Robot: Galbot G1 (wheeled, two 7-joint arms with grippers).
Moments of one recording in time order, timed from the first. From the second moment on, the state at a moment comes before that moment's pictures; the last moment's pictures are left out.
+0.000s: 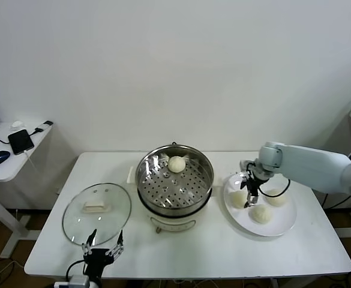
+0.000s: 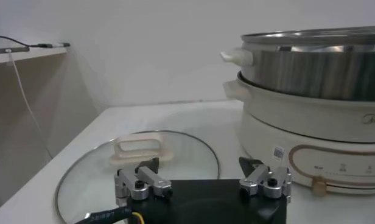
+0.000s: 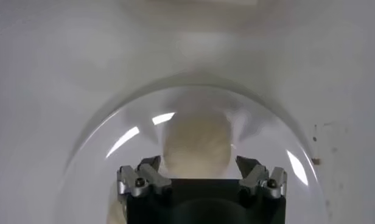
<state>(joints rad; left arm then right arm) 1.71 -1.44 -0.55 -1.95 -0.09 0.06 -0.04 0.39 0.96 -1.62 0.98 0.60 -0.22 -0.87</state>
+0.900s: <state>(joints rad) 1.72 -1.43 -0.55 -2.00 -0.10 0.08 -0.04 0.80 1.02 -1.75 1.06 0.77 -0.18 -1.06</state>
